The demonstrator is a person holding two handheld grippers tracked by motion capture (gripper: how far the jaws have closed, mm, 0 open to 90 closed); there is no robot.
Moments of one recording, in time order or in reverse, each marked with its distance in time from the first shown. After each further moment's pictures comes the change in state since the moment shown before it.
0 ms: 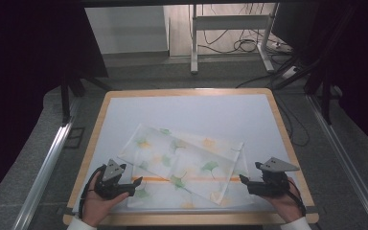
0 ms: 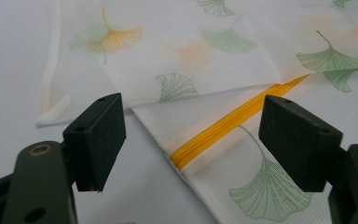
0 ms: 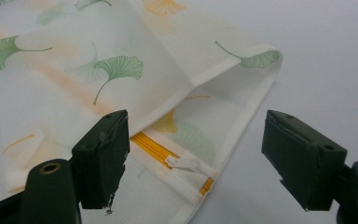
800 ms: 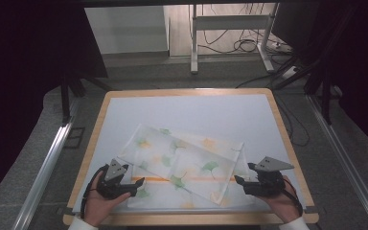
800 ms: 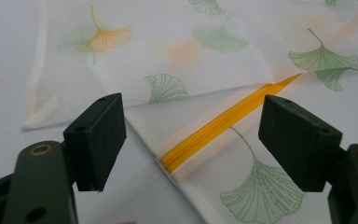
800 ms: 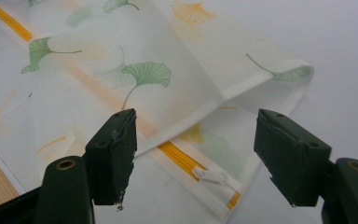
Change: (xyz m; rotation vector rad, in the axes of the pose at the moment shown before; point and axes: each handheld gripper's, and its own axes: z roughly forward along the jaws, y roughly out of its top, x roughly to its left) left arm -0.003 0.001 0.003 0.014 -0.020 0.007; right arm 0.012 0.013 0.002 0.011 0.068 -0.035
